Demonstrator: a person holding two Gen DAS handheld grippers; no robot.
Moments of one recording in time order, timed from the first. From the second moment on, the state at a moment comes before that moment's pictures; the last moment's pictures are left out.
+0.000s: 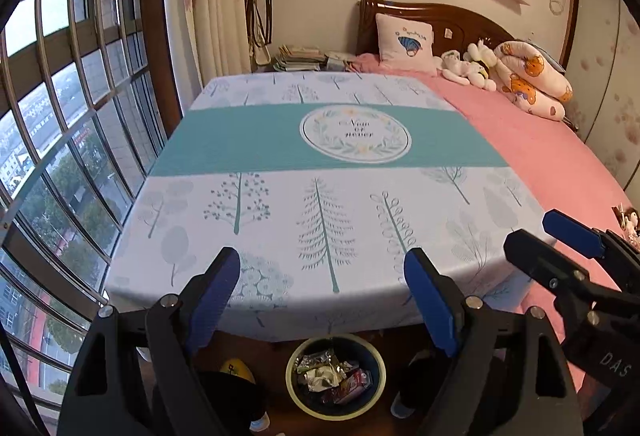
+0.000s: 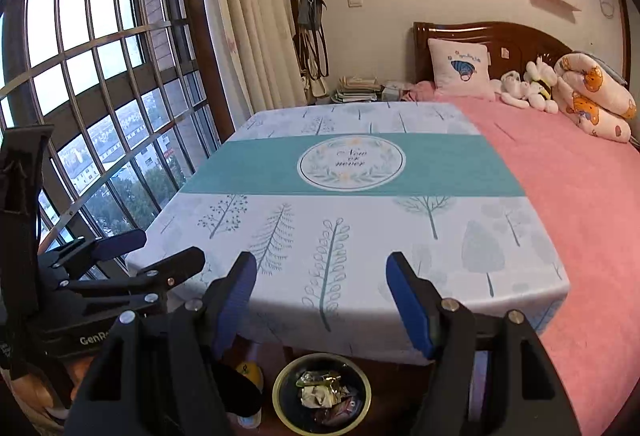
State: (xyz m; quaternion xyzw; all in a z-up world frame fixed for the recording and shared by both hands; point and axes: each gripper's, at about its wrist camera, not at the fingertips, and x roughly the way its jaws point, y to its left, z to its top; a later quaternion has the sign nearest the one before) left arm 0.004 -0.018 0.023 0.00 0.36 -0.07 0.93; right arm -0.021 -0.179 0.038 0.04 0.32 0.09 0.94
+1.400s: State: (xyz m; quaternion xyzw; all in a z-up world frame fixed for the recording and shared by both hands) left arm -0.004 -0.022 0.026 0.00 0.38 -0.04 0.92; right arm -0.029 -0.176 0.031 0.05 0.31 0.05 0.95
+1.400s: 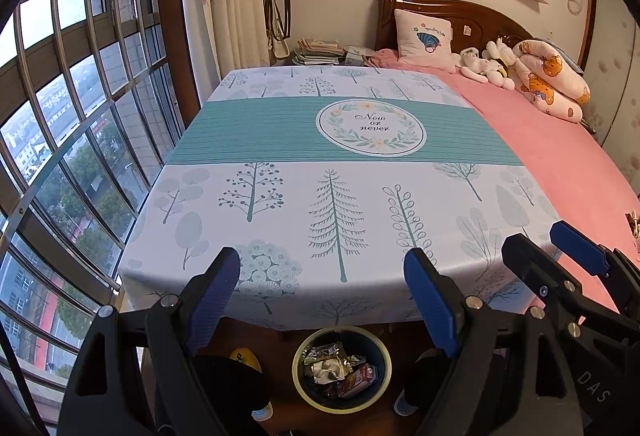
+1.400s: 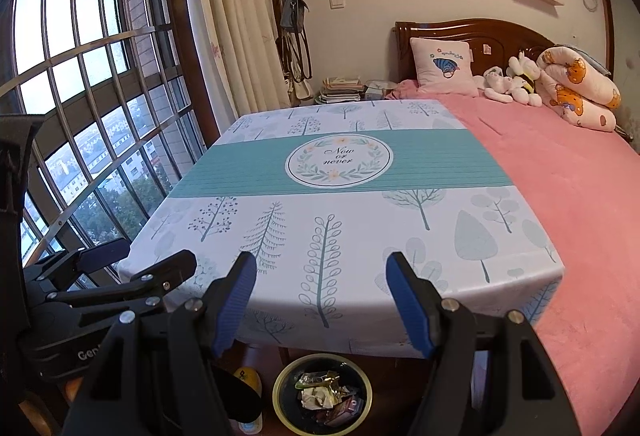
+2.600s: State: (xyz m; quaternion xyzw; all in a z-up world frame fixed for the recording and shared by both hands) left arm -0.008 -0.020 0.021 0.00 0.39 -0.03 0.92; right arm -0.028 -0.172 0.031 0.05 0.32 0.05 0.95
